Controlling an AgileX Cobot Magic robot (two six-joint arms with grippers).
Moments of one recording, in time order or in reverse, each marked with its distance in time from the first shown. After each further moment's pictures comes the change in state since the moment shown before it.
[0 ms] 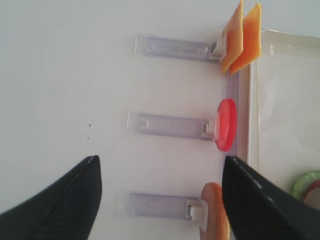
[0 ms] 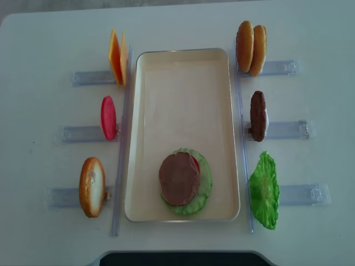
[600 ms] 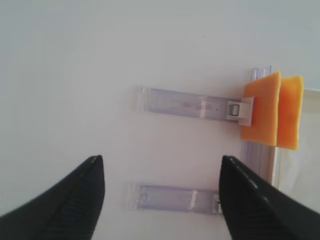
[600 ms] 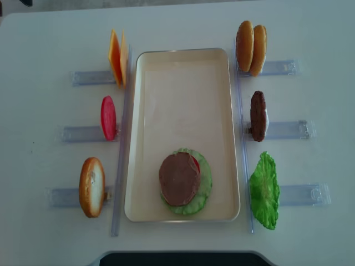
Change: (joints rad) left arm 0.000 0.603 -0.450 0.002 0.000 -0.022; right arm 0.000 0.000 0.000 0.000 0.000 0.000
